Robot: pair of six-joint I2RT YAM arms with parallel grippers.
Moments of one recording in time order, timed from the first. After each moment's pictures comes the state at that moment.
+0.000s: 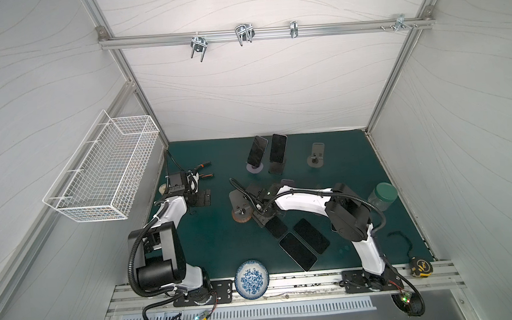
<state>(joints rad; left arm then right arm) 0.22 1.46 0.82 -0.37 0.15 0.19 1.06 2.11 1.55 -0.75 0.12 0.24</state>
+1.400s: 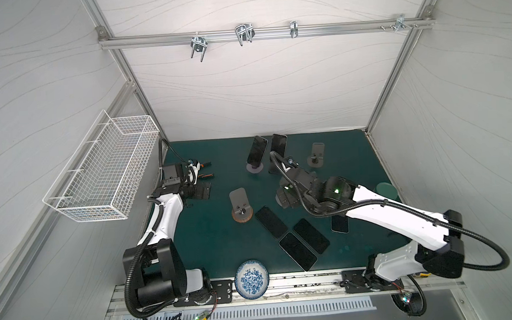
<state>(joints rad) 0.20 1.35 1.03 -0.58 0.24 0.32 1.09 1.36 1.38 -0.92 0.57 0.43</state>
